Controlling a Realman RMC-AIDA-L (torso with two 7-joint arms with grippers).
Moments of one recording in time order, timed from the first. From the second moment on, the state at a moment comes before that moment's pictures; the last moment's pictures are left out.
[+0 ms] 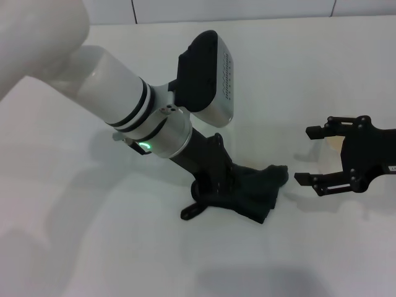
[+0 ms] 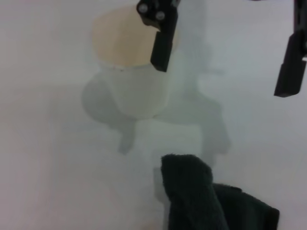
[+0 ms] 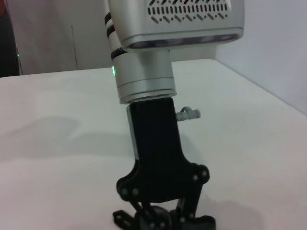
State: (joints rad) left arm -0.89 -2.09 1.70 0.77 2.08 1.20 -1.74; right arm 0.14 2.01 -1.31 -1.44 -1.84 -1.40 1.63
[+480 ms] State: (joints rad) left arm -0.88 -2.08 1.60 0.77 2.16 1.09 -1.74; right arm 0.13 2.01 -1.31 -1.44 -1.83 -1.40 1.63
